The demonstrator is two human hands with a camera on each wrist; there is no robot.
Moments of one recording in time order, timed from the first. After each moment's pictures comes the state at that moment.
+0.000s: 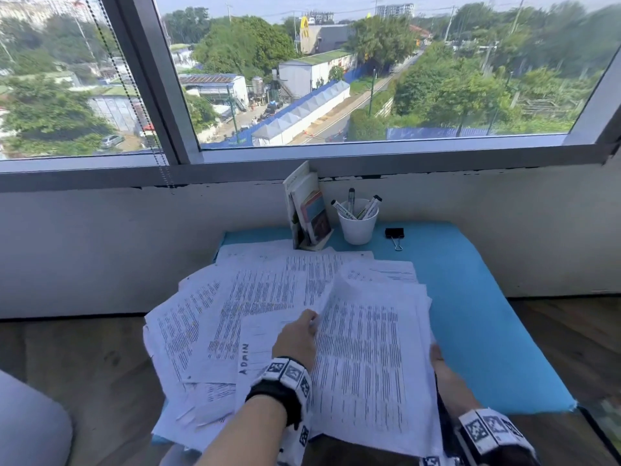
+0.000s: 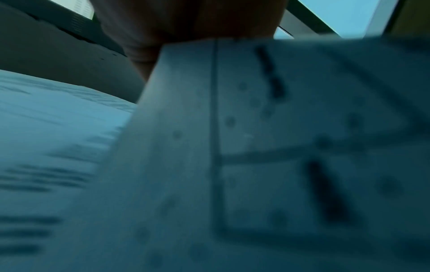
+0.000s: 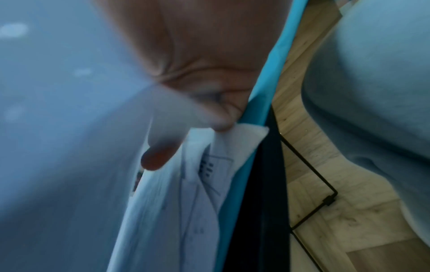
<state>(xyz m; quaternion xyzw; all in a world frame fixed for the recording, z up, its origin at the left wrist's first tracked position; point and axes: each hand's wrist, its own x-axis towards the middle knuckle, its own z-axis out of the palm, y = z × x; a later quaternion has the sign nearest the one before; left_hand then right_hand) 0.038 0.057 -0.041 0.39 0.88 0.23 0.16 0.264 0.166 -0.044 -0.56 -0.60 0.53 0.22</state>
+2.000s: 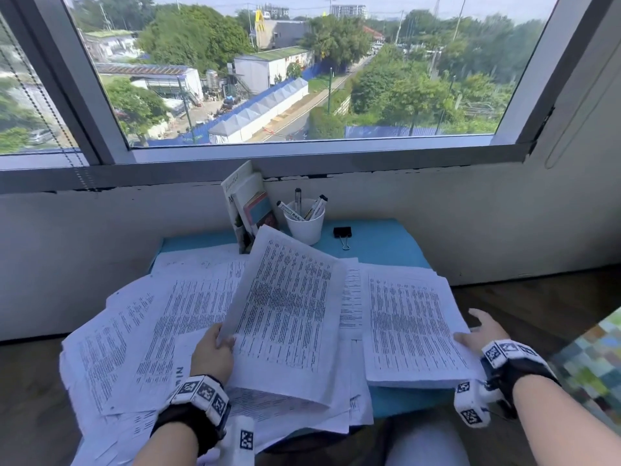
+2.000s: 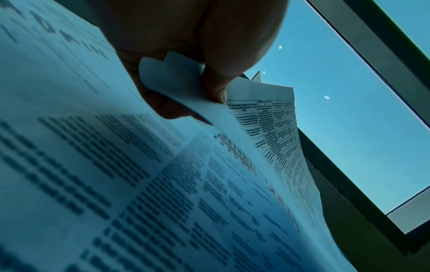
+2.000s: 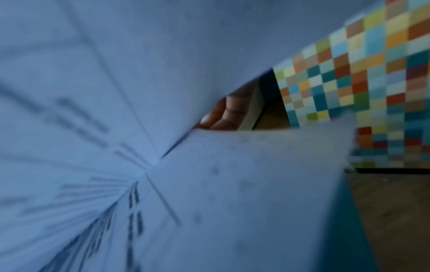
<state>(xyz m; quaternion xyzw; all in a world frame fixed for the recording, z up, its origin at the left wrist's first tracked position) 0.017 0.049 -0.051 0.21 0.84 0.43 0.23 0.388 0.340 -0.052 -0.68 -0.64 0.34 0.08</state>
